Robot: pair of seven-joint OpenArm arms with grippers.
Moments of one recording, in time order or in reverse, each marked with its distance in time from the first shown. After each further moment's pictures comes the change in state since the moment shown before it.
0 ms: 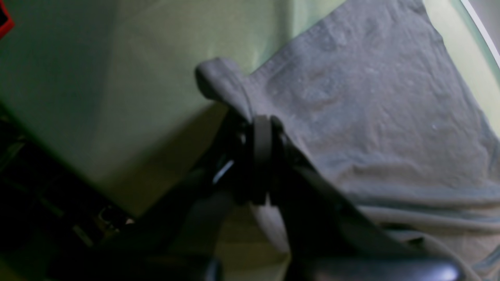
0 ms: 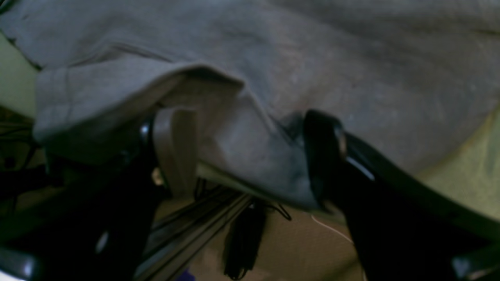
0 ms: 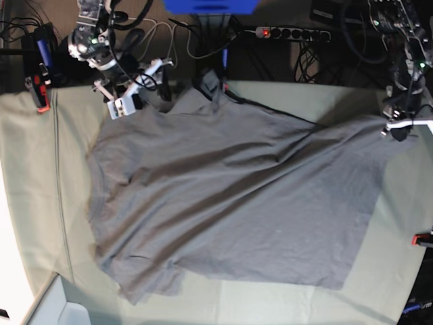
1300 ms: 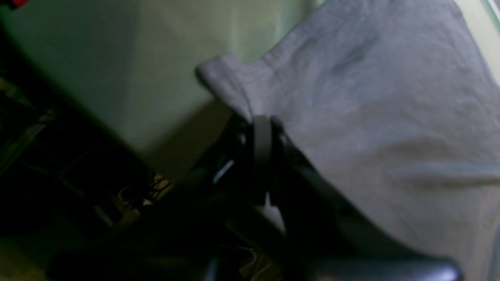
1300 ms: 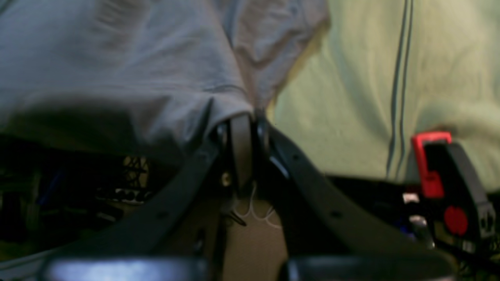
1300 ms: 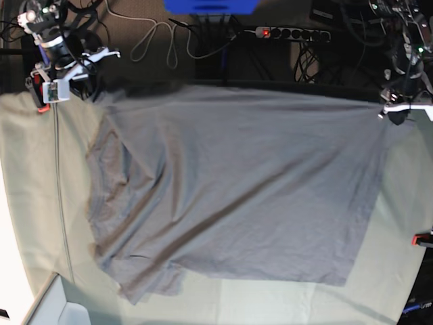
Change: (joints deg) left arm 5.2 0.3 0.0 2.8 -0.5 -0.2 0.4; right arm -10.3 1.4 13.5 20.1 9.6 0.2 -1.8
